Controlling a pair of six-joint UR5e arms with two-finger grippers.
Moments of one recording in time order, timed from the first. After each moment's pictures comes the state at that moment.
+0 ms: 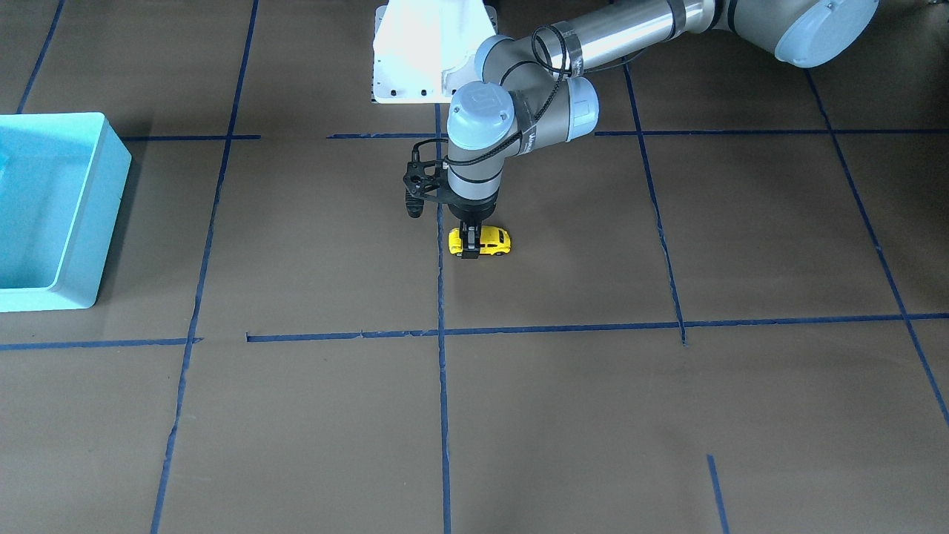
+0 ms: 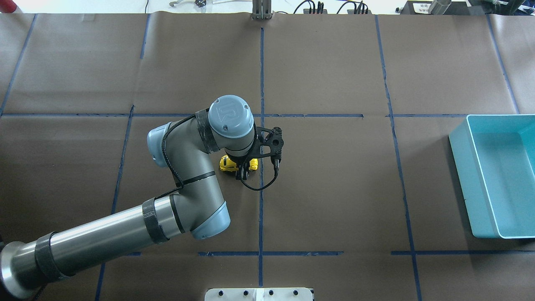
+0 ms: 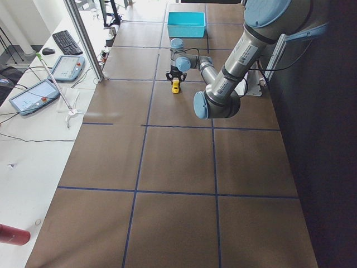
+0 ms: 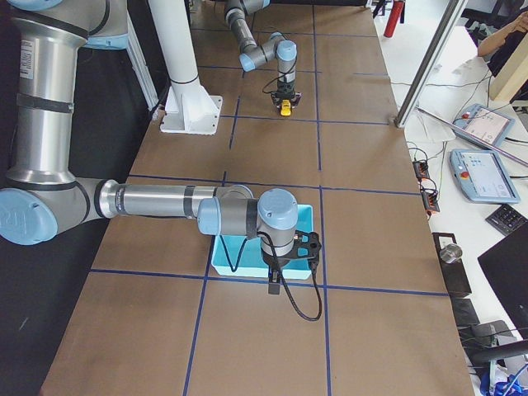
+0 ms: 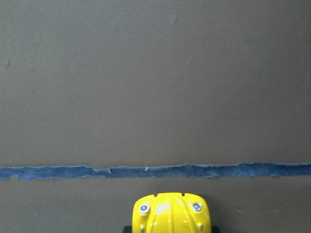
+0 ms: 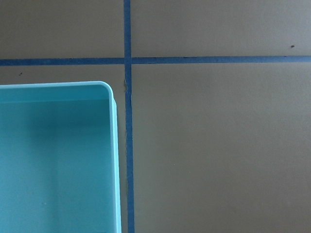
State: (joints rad) left arm -0.50 -2.38 -1.41 -1.71 -1.87 0.37; right arm 1.59 -1.73 1.75 -1.57 2.28 0.03
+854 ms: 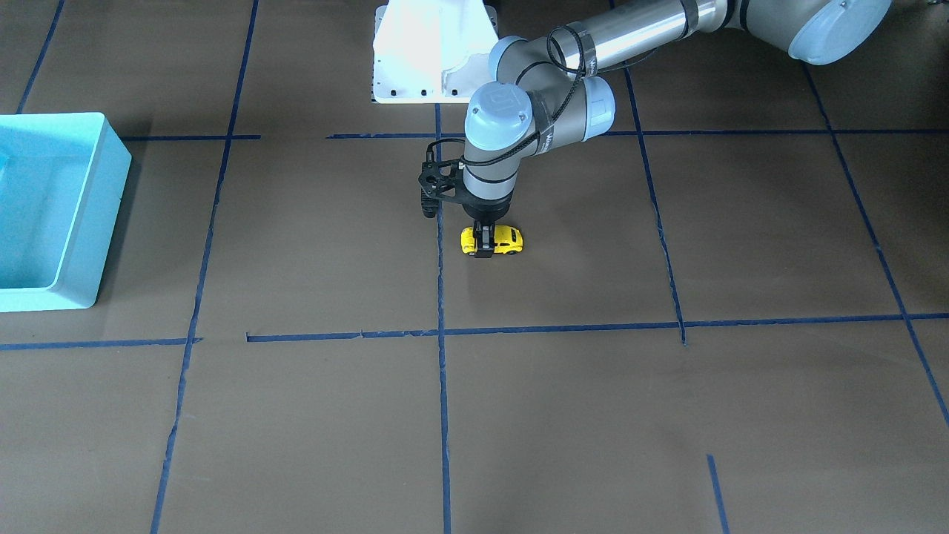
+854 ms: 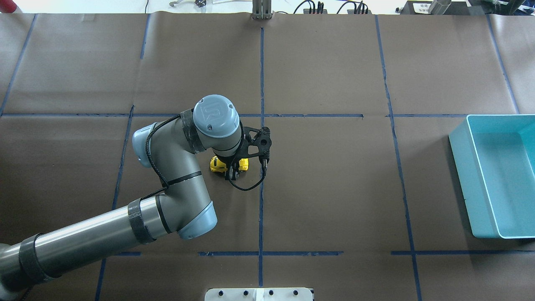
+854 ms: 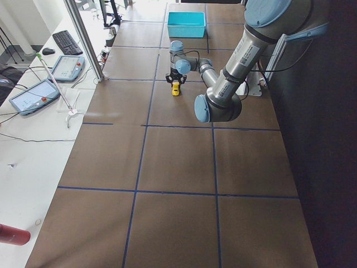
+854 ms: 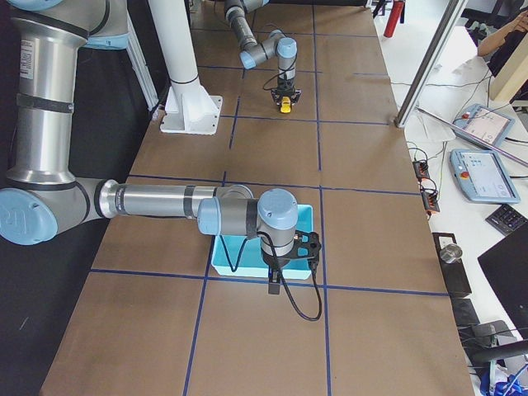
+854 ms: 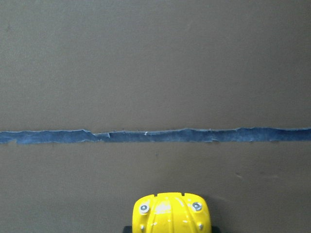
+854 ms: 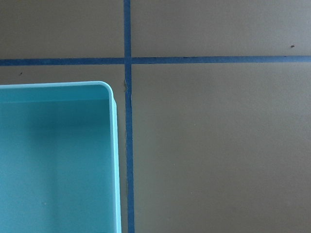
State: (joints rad) left arm -0.50 -2.33 -1.45 -1.72 -1.89 0.37; right arm 1.59 -1.73 1.75 -1.57 2.28 0.03
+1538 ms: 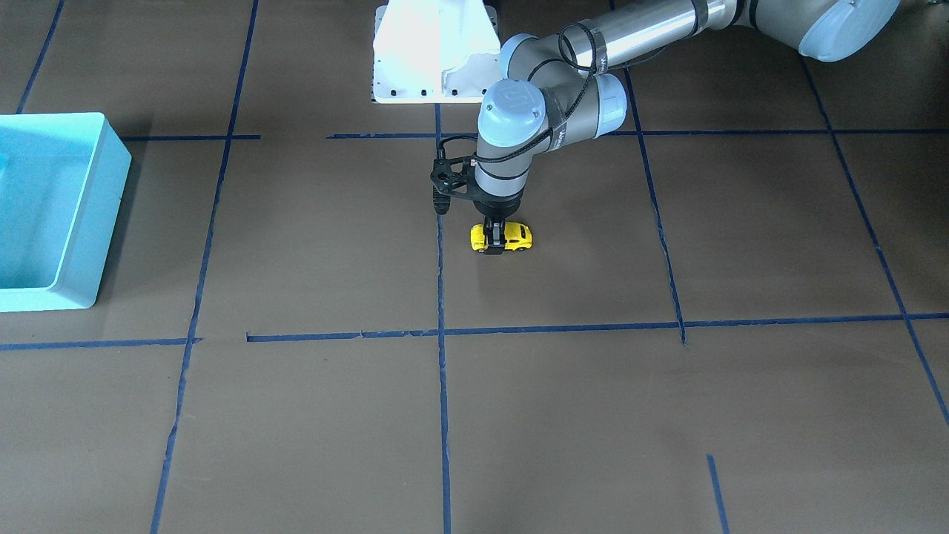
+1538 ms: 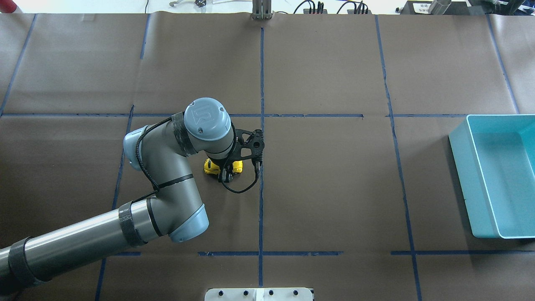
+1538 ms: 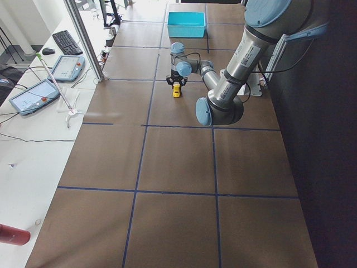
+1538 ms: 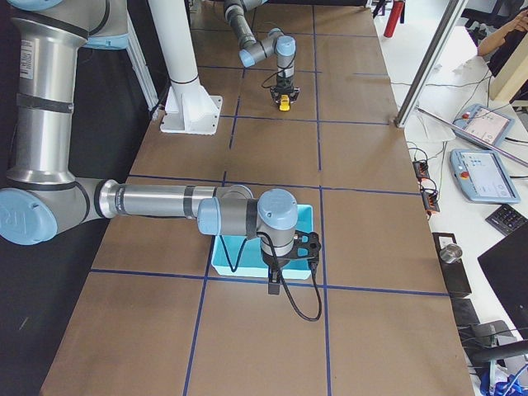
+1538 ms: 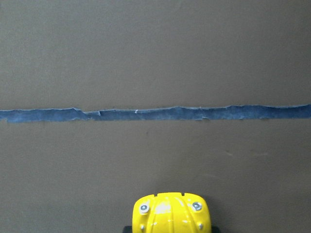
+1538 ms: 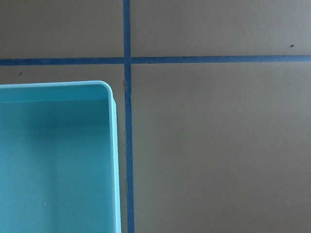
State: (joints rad) left arm -0.50 -2.30 -1.48 -1.72 -1.89 0.37; right arm 1.59 -1.73 1.75 -1.57 2.28 0.03
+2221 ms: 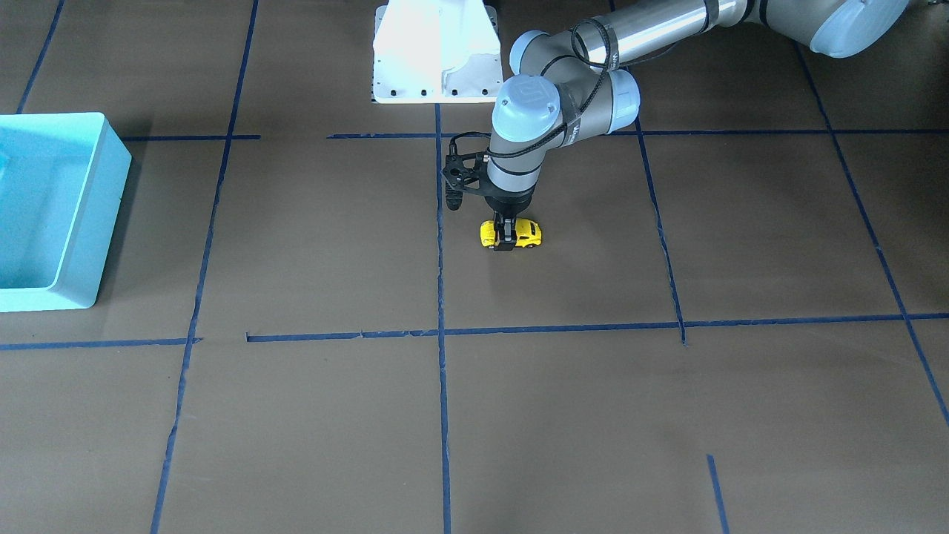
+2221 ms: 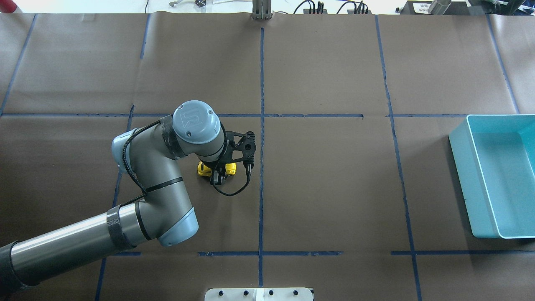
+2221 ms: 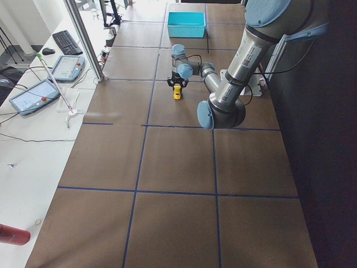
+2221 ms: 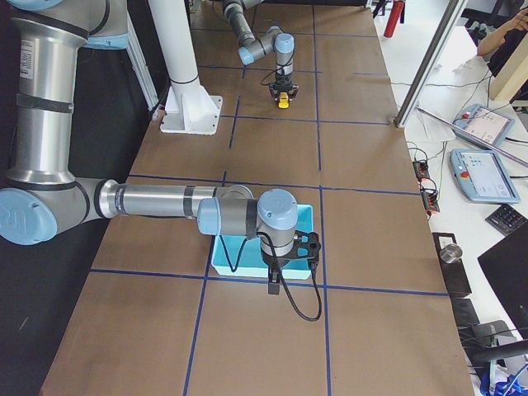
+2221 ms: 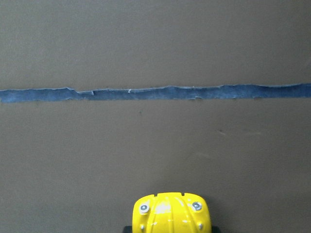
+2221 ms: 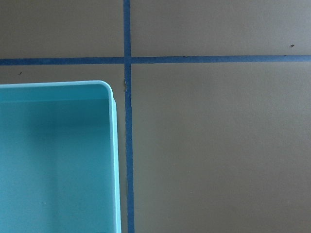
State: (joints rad) left arm -0.50 -2.25 -1.53 -1.72 -1.89 0.37; right arm 1.59 -1.73 1.75 -1.57 2.28 0.03
